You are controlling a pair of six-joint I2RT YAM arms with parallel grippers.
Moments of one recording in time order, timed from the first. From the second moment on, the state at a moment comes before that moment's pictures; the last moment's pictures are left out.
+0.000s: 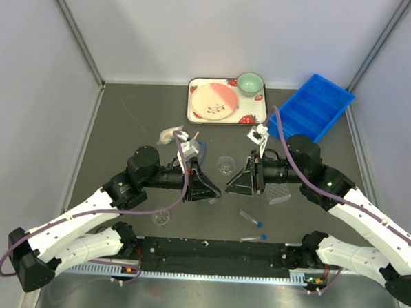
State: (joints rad) left arm -0.82 0.86 0.74 0.05 0.75 -0.50; right arm 0.80 0.93 0.99 -0.39 -0.65 0.54
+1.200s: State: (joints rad) left arm -0.77 0.86 0.71 0.07 0.80 -0.50; right arm 0.82 0.95 1.00 -0.36 -0.62 0.55
